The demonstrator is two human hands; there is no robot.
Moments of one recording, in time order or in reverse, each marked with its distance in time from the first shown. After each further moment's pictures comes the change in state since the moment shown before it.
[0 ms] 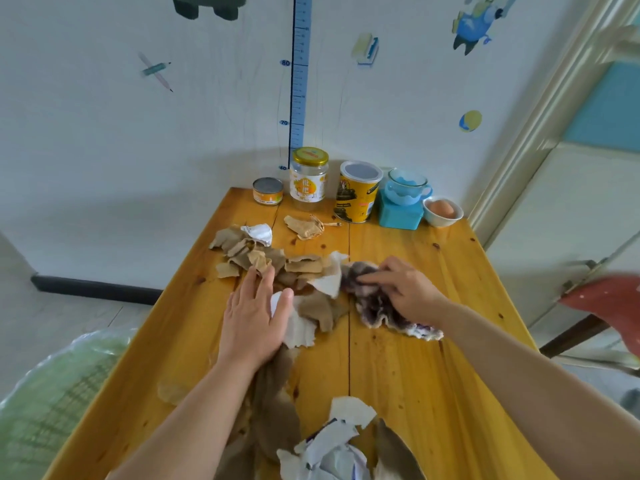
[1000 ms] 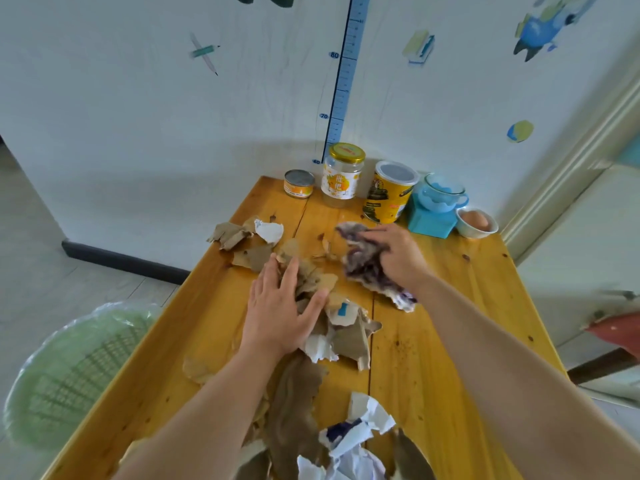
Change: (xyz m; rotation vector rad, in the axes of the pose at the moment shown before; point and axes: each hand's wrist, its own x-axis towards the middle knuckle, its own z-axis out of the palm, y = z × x) left_hand -0.005 0.010 -0.014 0.036 -0.025 -0.044; right_hand 0.074 -0.046 0.001 0.137 0.193 0.113
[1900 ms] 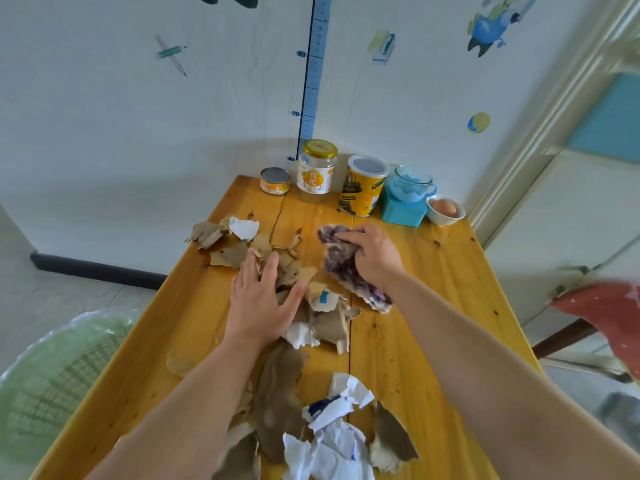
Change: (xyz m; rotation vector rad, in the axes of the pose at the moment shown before) left_hand 0.004 -0.004 0.004 0.001 -0.006 0.017; right_hand -0.021 -0.003 0.005 -0.099 0.040 0.020
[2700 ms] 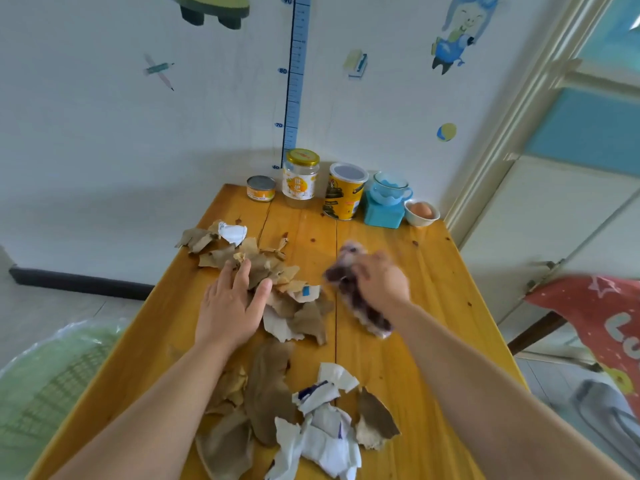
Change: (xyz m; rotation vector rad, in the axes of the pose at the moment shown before) left_hand -0.014 -0.016 -0.013 0.026 0.037 0.017; right_hand -0.055 0.018 -0.007 -0.134 0.093 0.208
